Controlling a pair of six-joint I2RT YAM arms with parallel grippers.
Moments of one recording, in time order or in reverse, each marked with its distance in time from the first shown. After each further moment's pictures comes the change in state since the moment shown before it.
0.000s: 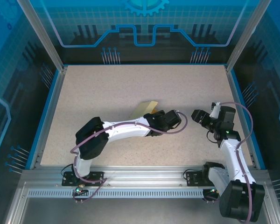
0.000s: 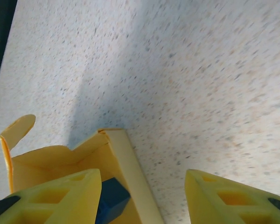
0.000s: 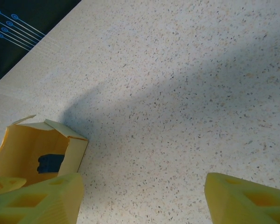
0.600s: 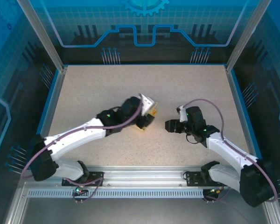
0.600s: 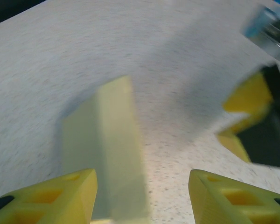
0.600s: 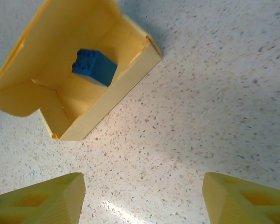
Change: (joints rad) left arm 0.261 -0.607 -0.393 0.114 0.374 -0.364; right arm 0.600 0.207 0.013 0.117 0.191 -0.061
